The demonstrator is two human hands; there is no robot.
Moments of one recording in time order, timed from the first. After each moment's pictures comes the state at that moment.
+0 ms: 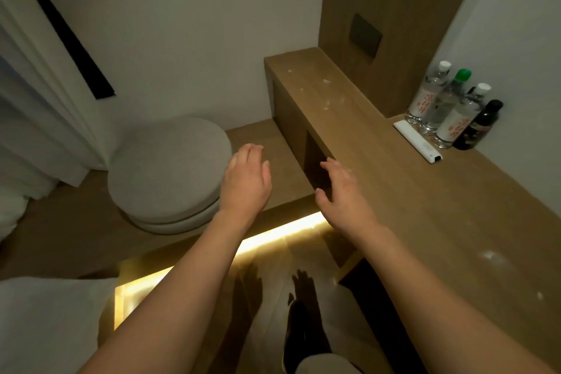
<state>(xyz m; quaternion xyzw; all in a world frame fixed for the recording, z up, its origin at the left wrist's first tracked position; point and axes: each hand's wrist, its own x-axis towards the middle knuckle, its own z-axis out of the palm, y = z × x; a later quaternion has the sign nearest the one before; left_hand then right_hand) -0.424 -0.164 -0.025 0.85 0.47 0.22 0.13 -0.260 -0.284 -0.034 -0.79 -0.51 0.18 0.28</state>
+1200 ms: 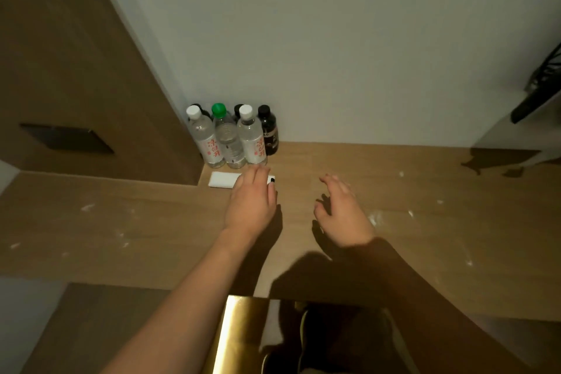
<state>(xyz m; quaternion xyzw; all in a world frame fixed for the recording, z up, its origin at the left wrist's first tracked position) 0.010 -0.140 -0.057 0.97 -0.05 0.03 0.24 -0.021 -0.333 -0.061 -0.94 -0.01 0.06 0.33</state>
